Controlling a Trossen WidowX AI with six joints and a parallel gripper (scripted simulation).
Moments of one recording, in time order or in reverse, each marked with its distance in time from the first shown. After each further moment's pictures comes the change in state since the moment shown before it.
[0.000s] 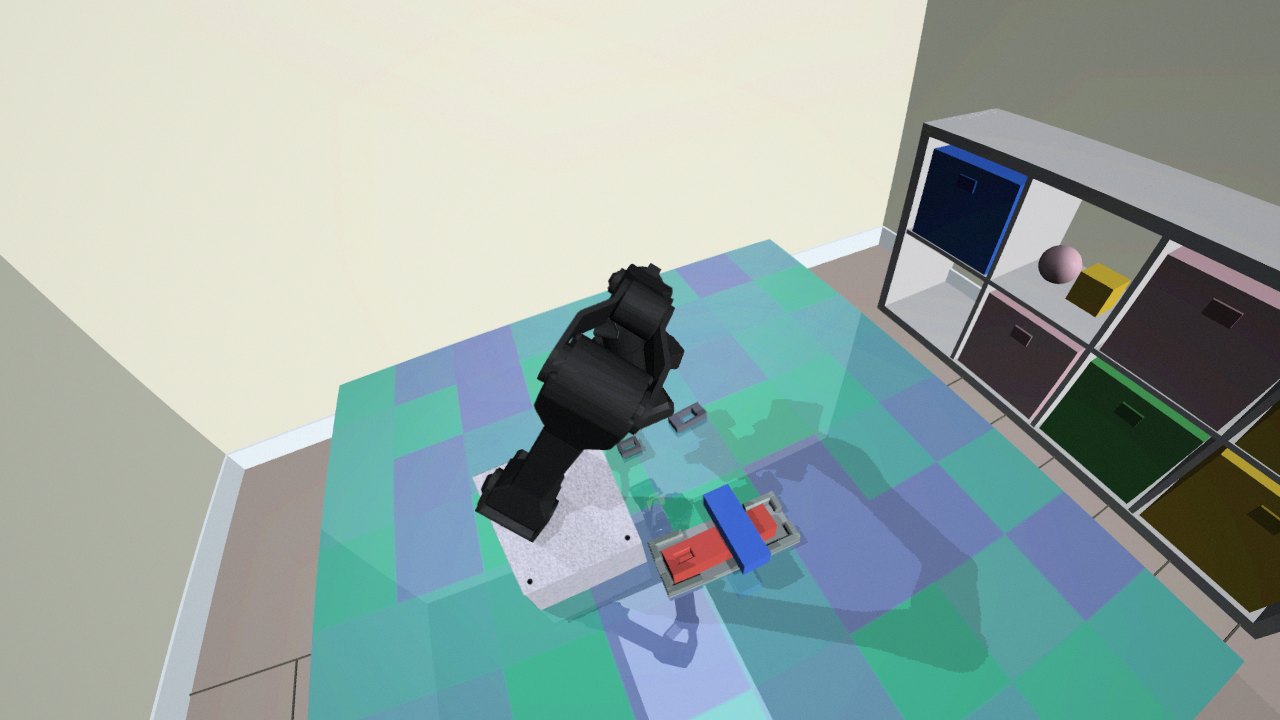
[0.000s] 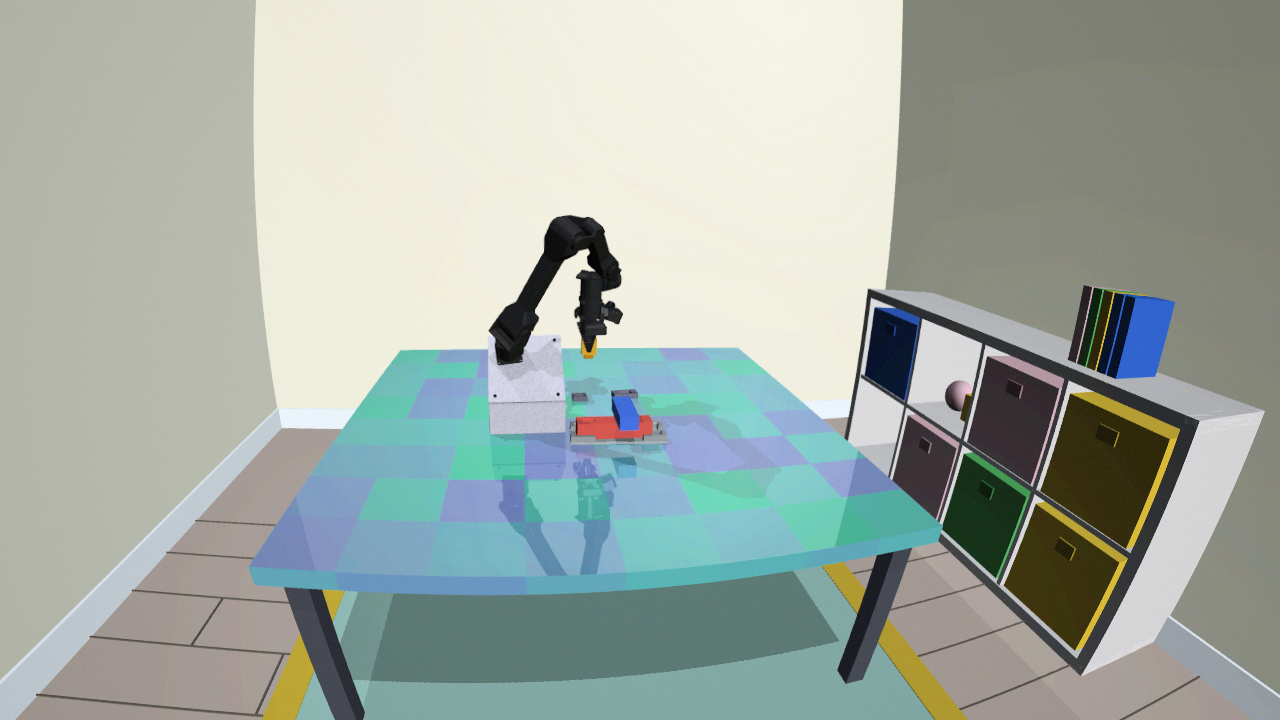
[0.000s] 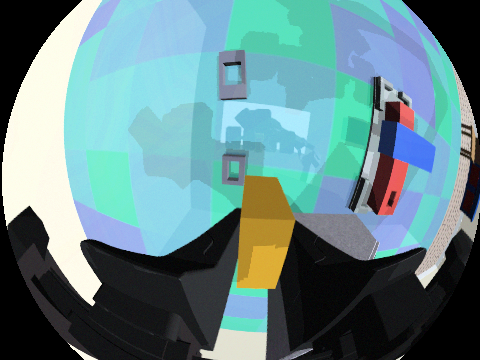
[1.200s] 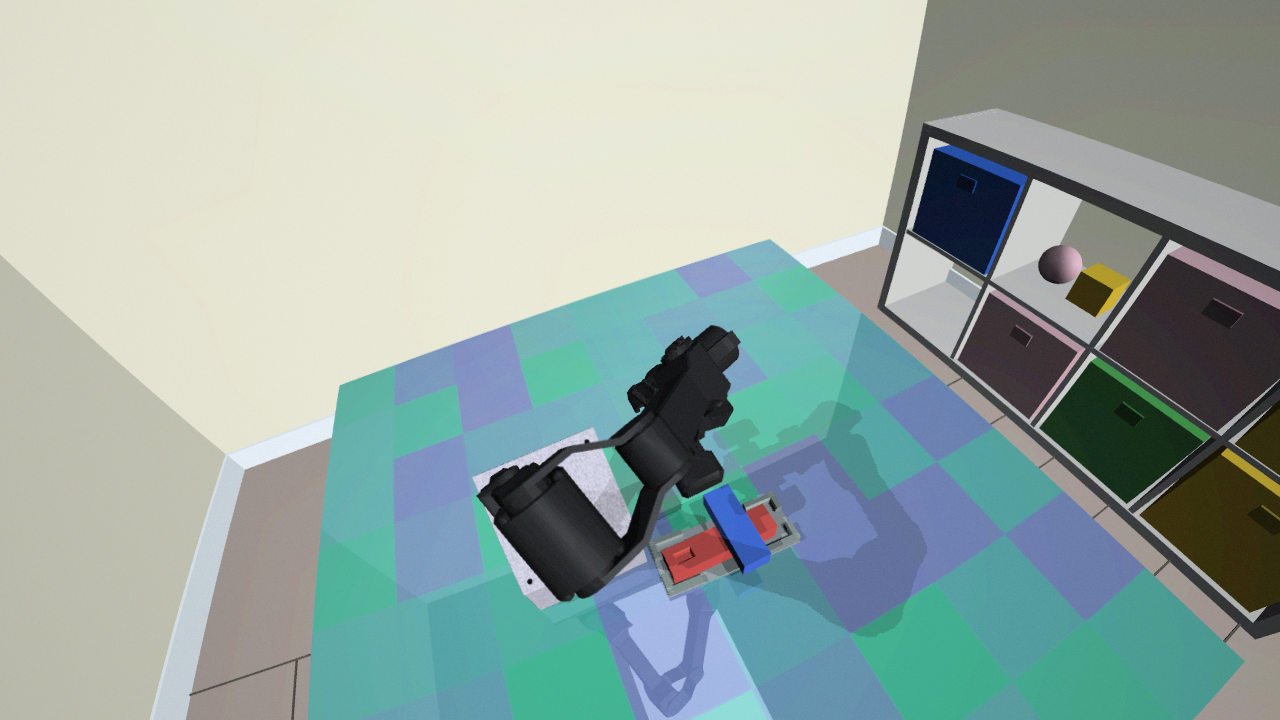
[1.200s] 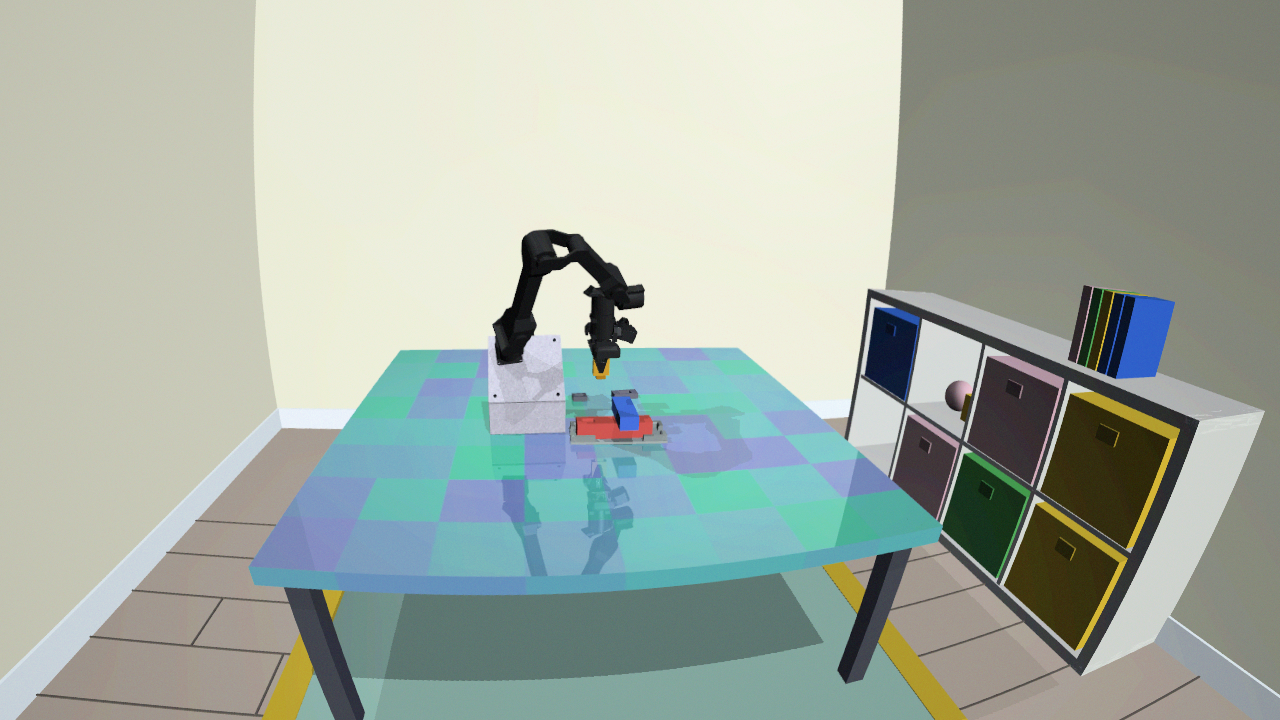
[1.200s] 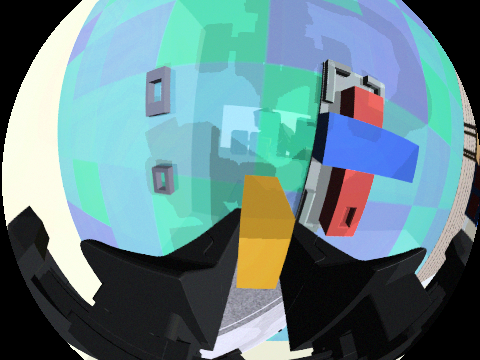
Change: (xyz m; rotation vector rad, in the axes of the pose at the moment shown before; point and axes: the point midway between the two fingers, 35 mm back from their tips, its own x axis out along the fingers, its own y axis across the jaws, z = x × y) arm 0.016 -0.114 0.015 0.008 -0.018 0.040
